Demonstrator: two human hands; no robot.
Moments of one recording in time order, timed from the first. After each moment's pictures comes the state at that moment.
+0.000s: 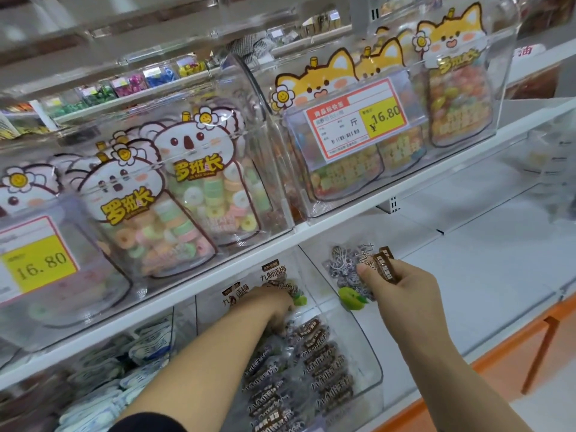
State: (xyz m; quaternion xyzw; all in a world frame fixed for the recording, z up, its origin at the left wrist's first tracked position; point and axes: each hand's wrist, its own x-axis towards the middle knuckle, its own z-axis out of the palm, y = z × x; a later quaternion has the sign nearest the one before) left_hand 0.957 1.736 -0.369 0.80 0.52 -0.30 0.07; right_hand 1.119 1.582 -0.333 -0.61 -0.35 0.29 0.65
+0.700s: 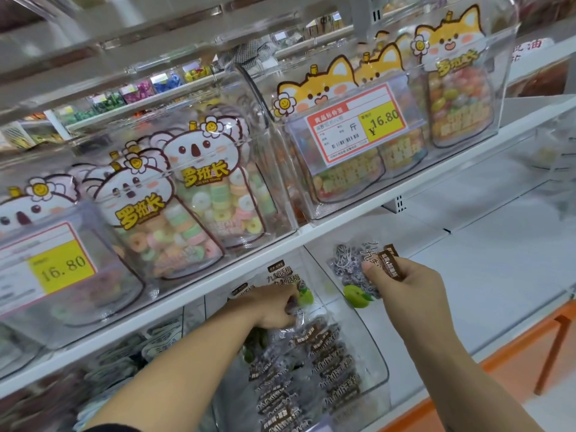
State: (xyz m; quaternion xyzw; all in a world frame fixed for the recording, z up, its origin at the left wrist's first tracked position) left_hand 0.945 1.715 -0.341 0.83 0.50 -0.22 0.12; right_hand 1.120 1.581 -0.330 -0.60 -0.35 0.30 0.65
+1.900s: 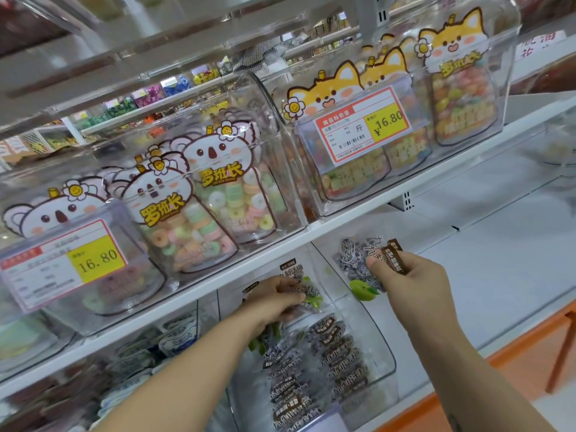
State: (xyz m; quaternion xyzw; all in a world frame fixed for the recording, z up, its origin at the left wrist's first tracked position) left_hand 0.930 1.694 -0.341 0.60 0.61 0.20 0.48; right_hand 1.116 1.578 -0.325 -0.59 -0.34 0.31 0.66
